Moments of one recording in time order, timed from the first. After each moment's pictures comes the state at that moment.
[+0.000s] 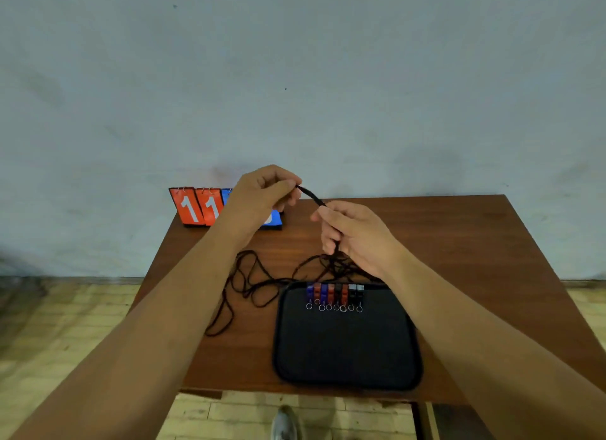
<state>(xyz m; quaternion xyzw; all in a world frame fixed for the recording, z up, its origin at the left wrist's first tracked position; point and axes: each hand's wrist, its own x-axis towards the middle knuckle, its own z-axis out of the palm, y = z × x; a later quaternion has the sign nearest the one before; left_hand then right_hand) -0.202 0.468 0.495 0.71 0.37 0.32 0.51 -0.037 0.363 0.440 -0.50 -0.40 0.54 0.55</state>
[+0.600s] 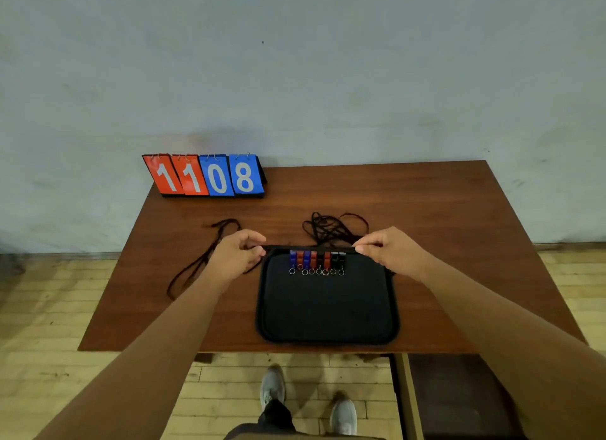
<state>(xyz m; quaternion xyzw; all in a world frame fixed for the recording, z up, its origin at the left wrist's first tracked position) -0.255 0.430 0.338 0.66 0.56 0.13 0.49 0.038 0.286 0.351 -0.75 -0.50 0.38 0.20</state>
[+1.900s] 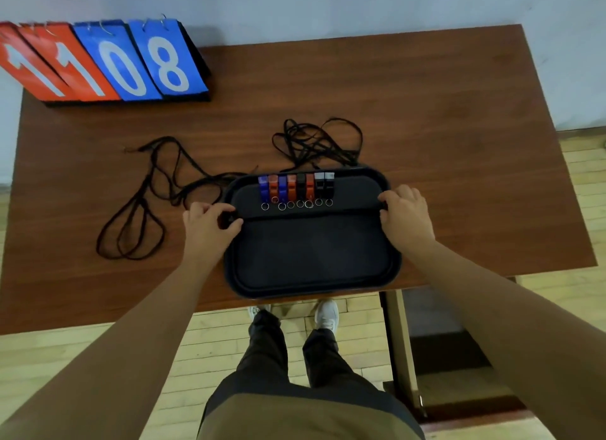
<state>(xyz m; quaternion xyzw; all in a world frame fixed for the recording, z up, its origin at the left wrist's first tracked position) -0.261 0.451 0.141 0.77 0.57 0.01 0.29 0.059 0.260 0.169 -0.87 -0.45 0.19 0.02</state>
